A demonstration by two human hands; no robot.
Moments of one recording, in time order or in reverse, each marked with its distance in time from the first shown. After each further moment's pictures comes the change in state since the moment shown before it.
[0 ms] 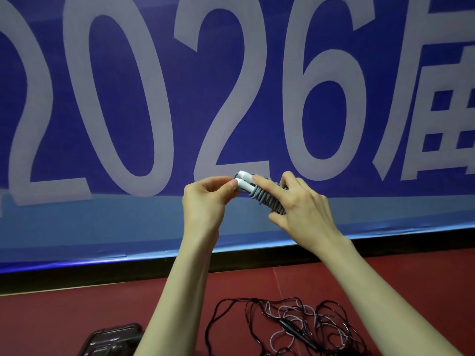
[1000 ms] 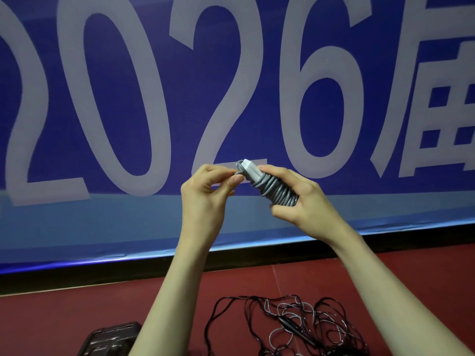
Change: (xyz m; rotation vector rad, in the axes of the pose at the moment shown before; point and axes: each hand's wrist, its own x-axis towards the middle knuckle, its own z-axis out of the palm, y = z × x) left_hand -0.004 0.000 0.000 0.158 -0.084 0.451; right_hand 0.001 0.018 -0.013 0.673 -0.160 0.128
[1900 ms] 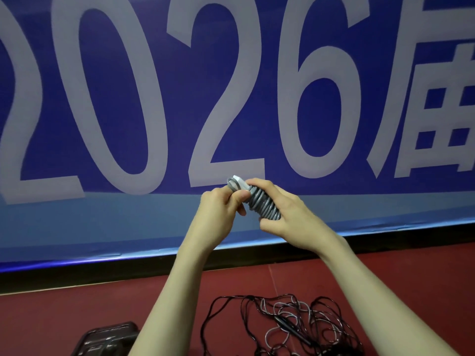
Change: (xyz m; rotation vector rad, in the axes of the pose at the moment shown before) left_hand -0.003 -0.018 0.007 0.328 -0.333 -0.186; right_hand -0.006 0.000 0.014 -0.145 -0.195 0.059
